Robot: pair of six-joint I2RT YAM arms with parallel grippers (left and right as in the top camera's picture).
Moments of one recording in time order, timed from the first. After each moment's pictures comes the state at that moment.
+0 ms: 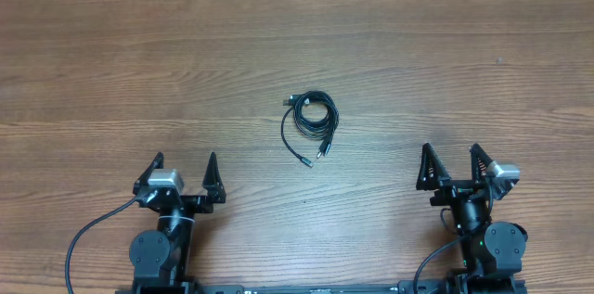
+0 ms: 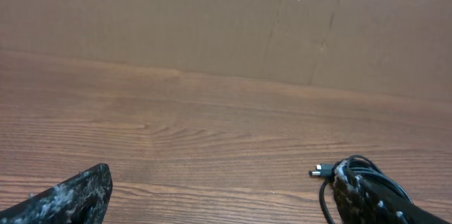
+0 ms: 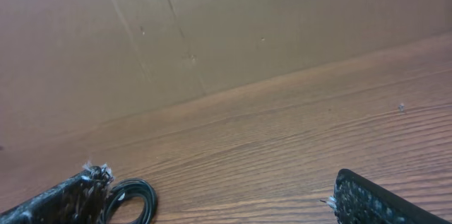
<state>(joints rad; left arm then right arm) -0.02 0.01 0.01 -0.05 0.04 -0.16 0.01 0.01 0.02 -0.03 -0.08 0.32</state>
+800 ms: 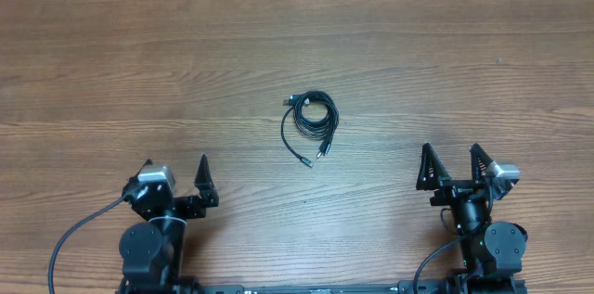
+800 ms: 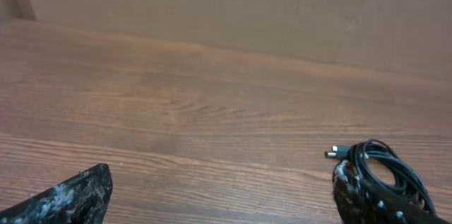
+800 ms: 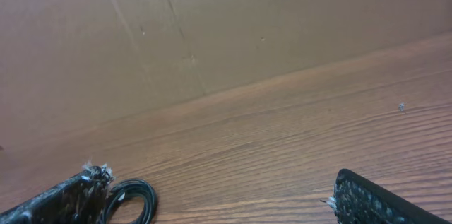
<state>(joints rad) -0.02 0.11 0.22 -0.32 -0.04 -0.16 0.01 0.01 0.02 -0.03 -0.08 0.32</state>
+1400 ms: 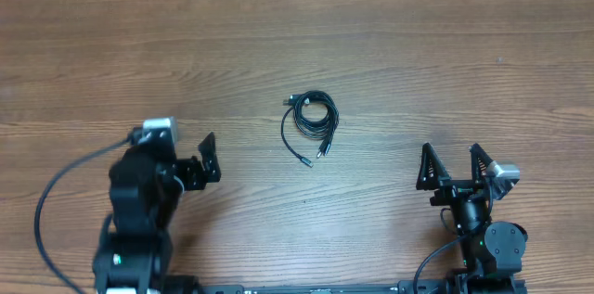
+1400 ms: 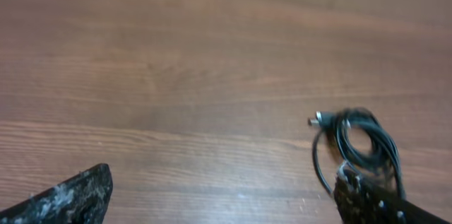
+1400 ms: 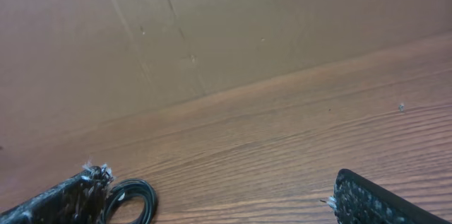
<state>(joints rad) -0.02 0.69 0.61 -0.47 0.07 -0.15 0.01 0.01 0.02 -0.03 -0.08 0.32</state>
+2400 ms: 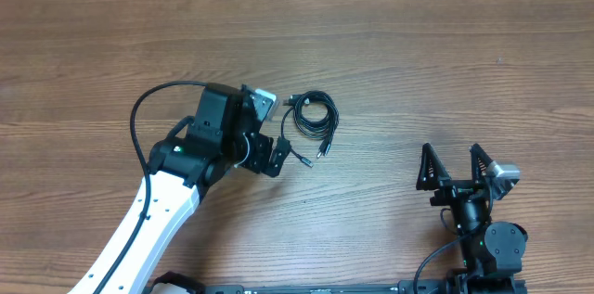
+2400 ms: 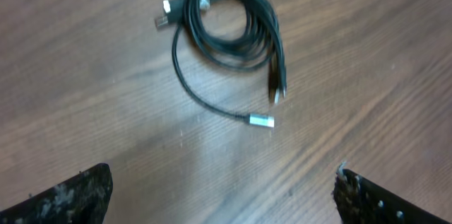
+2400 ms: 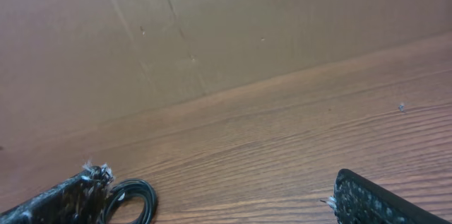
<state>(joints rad) -0.36 1.26 0.96 -0.67 0.23 0.00 0.01 0.01 0.02 -0.03 -0.08 0.32</state>
